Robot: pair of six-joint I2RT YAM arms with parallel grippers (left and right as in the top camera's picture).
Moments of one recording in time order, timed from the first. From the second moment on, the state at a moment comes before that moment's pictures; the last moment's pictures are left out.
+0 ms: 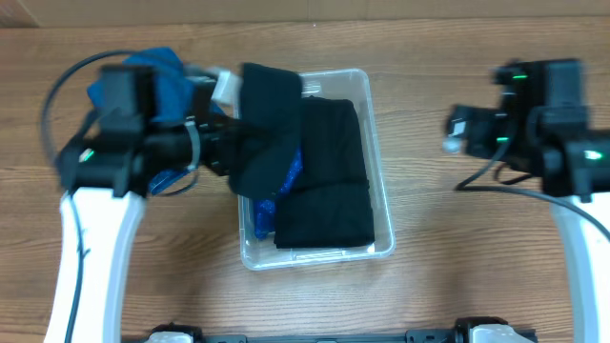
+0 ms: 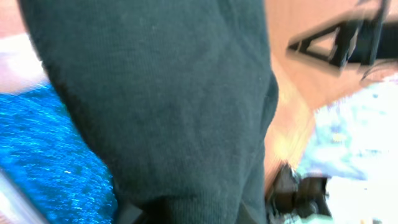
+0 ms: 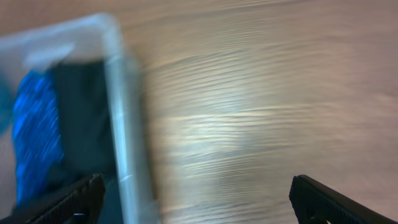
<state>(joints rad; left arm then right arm) -0.09 1.37 1.47 -1.03 0.87 0.08 0.02 1.32 1.57 -1.23 -0.01 0.23</state>
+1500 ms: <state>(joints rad) -0.56 1.89 1.83 -1.53 0.27 0.13 -0.19 1.29 1.57 -1.25 -0.09 0.30</state>
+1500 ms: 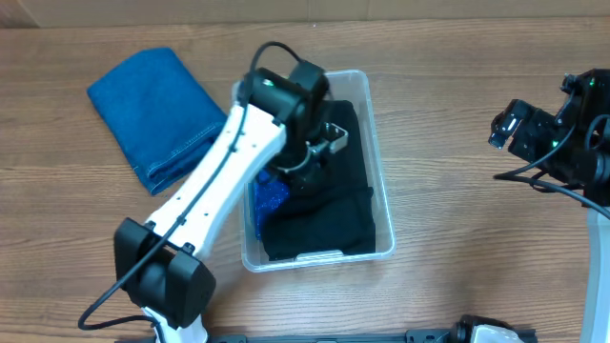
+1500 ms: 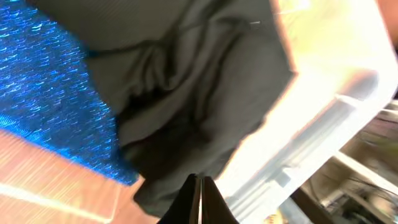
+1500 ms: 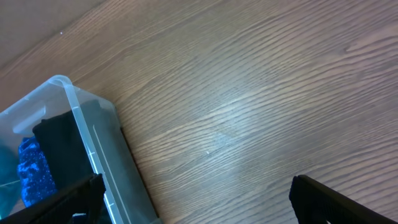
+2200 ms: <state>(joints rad) -0.79 1.87 1.41 -1.11 -0.09 -0.16 -0.19 1.29 1.57 -1.27 -0.09 0.30</state>
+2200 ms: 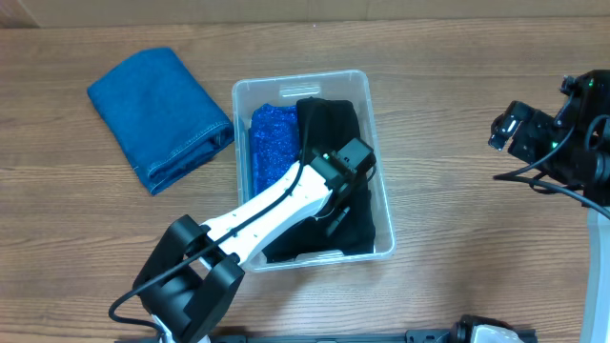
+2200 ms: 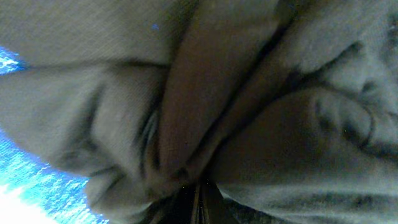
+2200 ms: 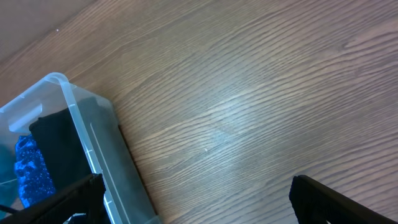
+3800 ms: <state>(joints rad) 0.60 2.17 1.16 0.21 1.01 -0.52 -0.19 1.35 1.57 -1.28 -0.07 0.28</state>
